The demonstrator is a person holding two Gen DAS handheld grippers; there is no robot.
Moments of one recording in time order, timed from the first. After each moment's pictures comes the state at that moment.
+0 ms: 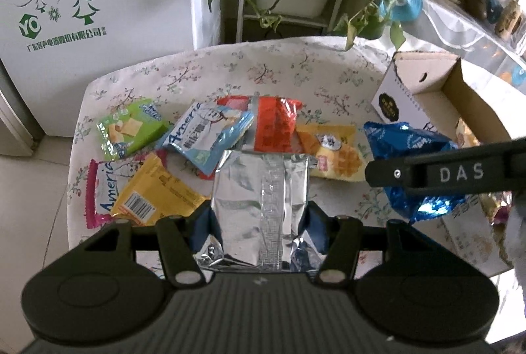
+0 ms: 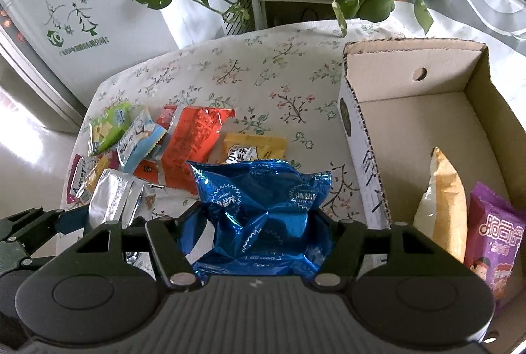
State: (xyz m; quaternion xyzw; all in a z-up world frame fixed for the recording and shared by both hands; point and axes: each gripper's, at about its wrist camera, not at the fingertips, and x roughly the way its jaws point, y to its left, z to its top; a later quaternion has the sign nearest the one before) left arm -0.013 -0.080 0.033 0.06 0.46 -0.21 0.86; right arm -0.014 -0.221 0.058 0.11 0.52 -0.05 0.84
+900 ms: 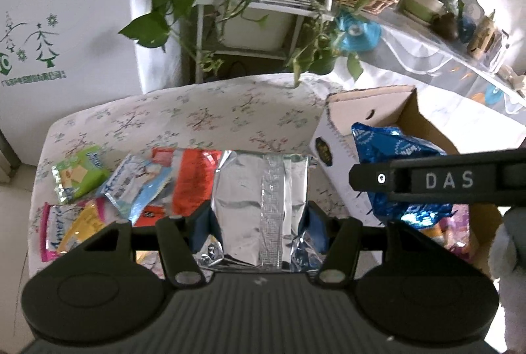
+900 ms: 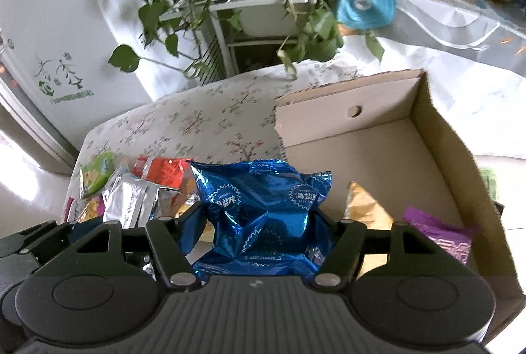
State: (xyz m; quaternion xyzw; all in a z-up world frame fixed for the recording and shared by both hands) left arm -0.023 -0.143 0.063 0.04 0.42 -0.24 0.87; right arm -0.035 -0.269 0.090 0.13 0.46 -0.09 0.87
